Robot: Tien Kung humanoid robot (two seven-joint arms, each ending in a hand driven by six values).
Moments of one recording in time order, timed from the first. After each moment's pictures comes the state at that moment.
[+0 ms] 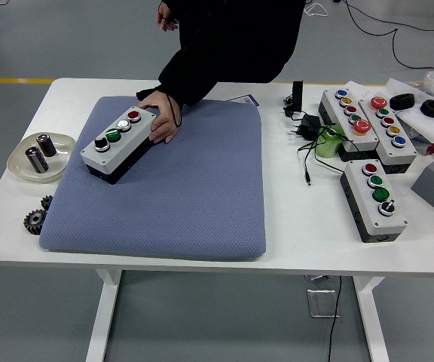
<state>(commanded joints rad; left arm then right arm) -0.55 0.50 -1.34 -1.22 1.09 0.18 -0.13 0.05 -0.10 0.66 0.18 -0.54 -0.07 -0.10</state>
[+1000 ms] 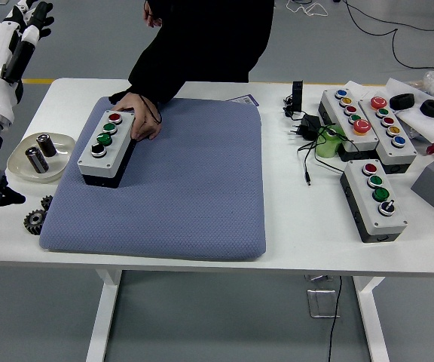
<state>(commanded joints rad) -0.53 0.38 -1.29 -1.33 1.23 0.22 -0.09 0.03 -0.09 1.03 0.18 -0.84 -0.08 -0.12</state>
